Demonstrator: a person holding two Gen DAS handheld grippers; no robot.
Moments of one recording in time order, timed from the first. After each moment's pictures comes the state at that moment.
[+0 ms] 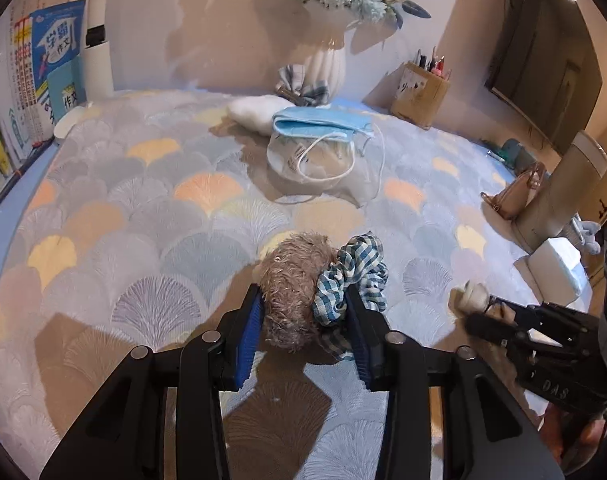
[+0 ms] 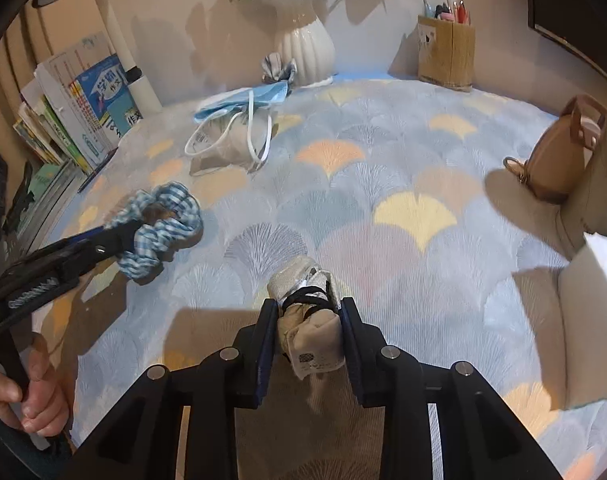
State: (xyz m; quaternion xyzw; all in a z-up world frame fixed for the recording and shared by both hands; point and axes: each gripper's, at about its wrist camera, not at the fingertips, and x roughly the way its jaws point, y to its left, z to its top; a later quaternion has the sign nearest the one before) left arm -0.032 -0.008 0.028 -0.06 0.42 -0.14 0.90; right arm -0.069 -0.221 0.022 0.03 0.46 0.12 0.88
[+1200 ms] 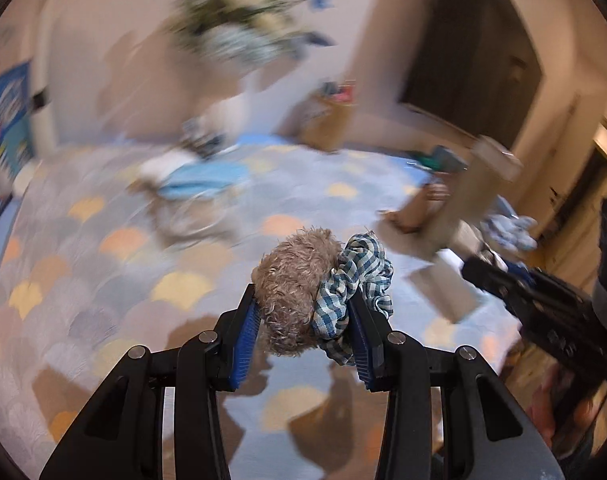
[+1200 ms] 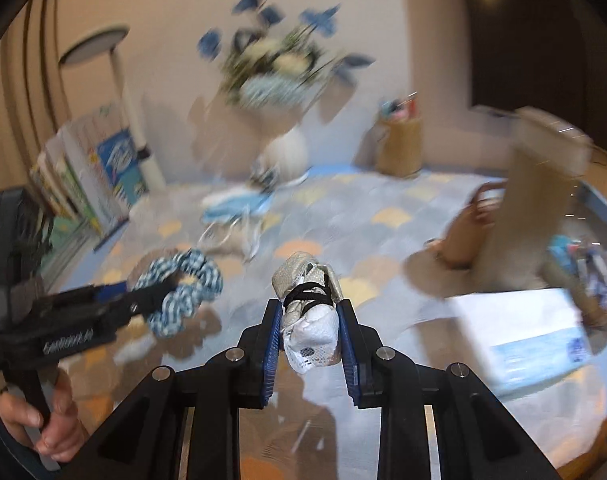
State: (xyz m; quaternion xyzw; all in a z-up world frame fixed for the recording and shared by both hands) left arm -0.077 -0.078 0.104 -0.04 0.38 -0.24 0.89; right arm -0.127 -0.265 0.122 0.03 0.35 0.07 0.93
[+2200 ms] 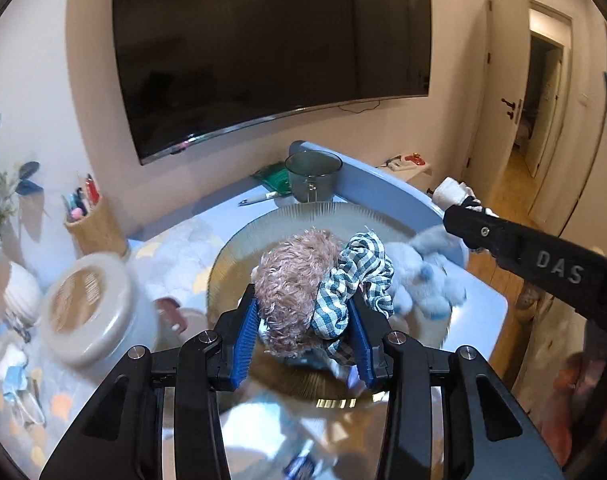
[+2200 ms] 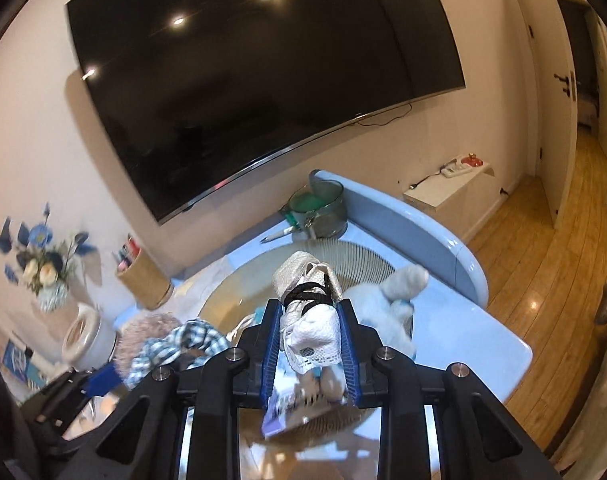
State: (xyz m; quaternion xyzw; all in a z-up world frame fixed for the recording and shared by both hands) left arm -0.045 -0.483 0.153 0.13 0.33 -0.32 0.88; right arm -0.134 -0.633 0.190 0.22 0.29 -0.17 0.92
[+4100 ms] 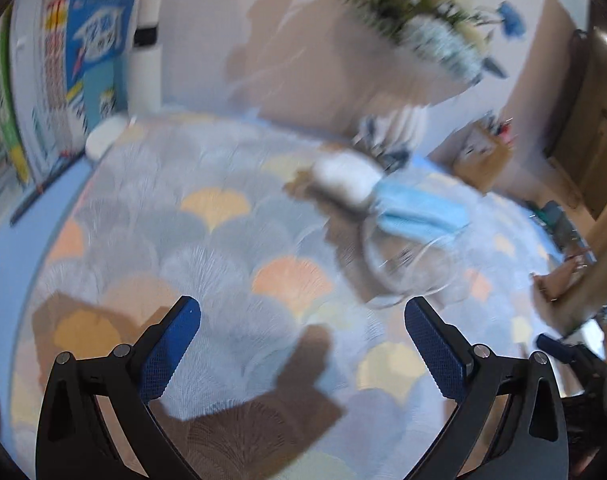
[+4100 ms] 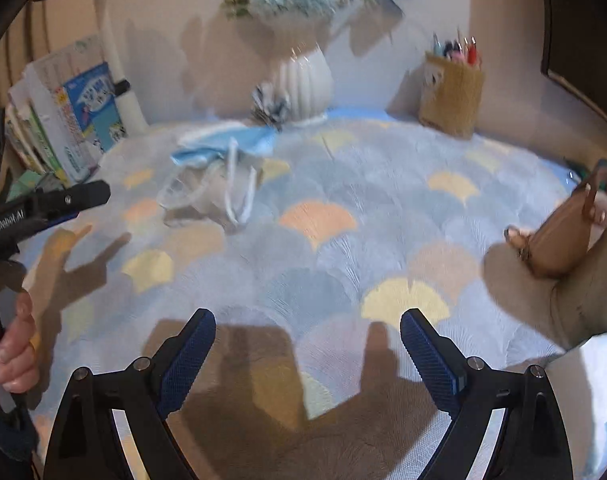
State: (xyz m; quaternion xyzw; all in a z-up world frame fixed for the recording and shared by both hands) left arm 0.034 0.038 0.030 -0.10 0.40 -0.06 0.91; right arm -0.021 -0.215 0.028 -0.01 0.44 0.09 0.90
